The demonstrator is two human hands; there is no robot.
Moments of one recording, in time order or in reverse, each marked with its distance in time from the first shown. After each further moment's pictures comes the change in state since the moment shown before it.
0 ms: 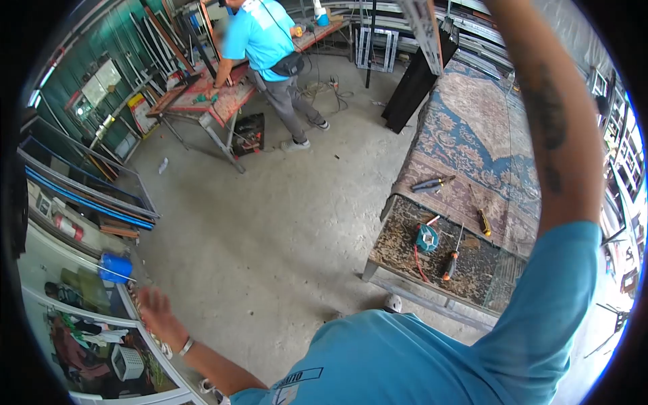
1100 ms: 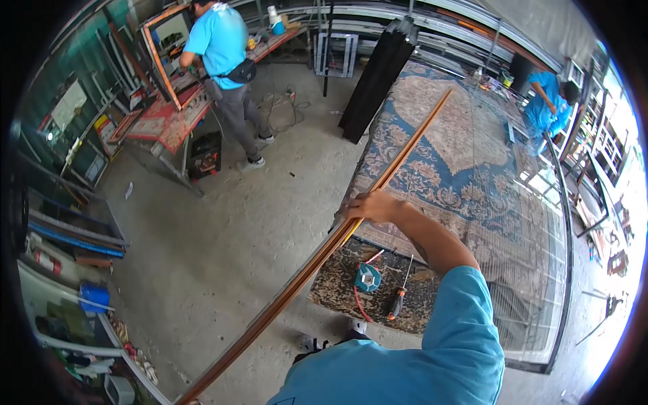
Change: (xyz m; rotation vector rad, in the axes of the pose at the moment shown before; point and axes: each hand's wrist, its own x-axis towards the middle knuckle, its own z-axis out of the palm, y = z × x) left_hand -0.137 -0.009 -0.050 -0.363 0.909 -0.363; right_hand -0.409 0.283 0.030 -0.181 -1.064 -0.129
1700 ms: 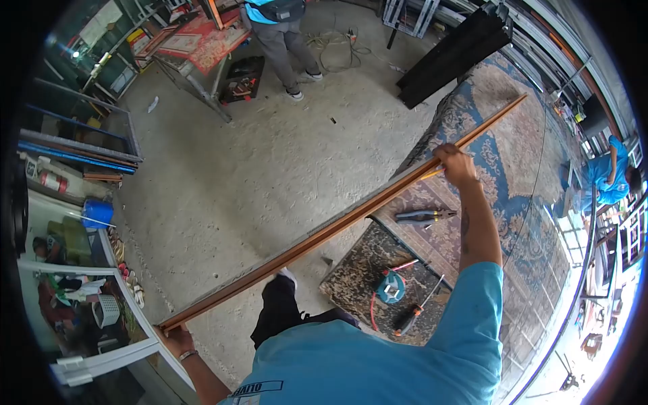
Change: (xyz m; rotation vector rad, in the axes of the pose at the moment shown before) left_hand -0.018 -0.139 0.050 0.222 -0.307 -0.145; right_hand 0.007 0.159 0.071 -0.023 0.002 0.623
